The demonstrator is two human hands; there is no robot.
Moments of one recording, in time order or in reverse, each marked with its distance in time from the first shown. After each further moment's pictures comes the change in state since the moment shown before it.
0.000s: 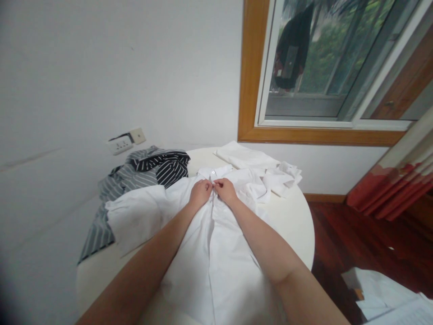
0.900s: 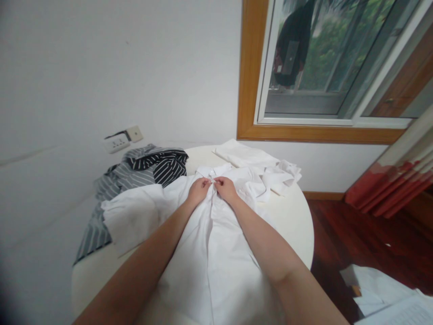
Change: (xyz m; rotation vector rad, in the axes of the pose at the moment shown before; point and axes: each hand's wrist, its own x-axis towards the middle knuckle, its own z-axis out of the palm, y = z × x) left_hand 0.009 -0.010 0.007 -0.265 -0.029 -0.074; right_hand 0.001 0.010 0.000 0.151 -0.034 0.047
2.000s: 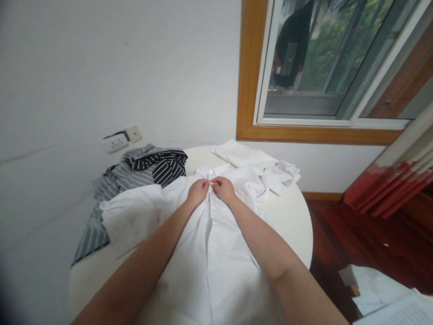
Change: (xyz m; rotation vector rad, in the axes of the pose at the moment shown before) left_hand -0.003 0.006 -0.003 0.162 -0.034 0.030; right_hand 0.003 -0.002 0.004 0.083 -0.047 -0.013
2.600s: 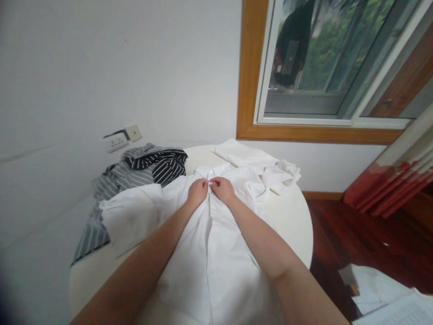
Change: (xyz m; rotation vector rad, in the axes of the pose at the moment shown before) left_hand -0.003 0.006 0.000 0.121 0.030 -0.055; right_hand -0.001 0.005 0.003 -0.161 0.023 -0.055
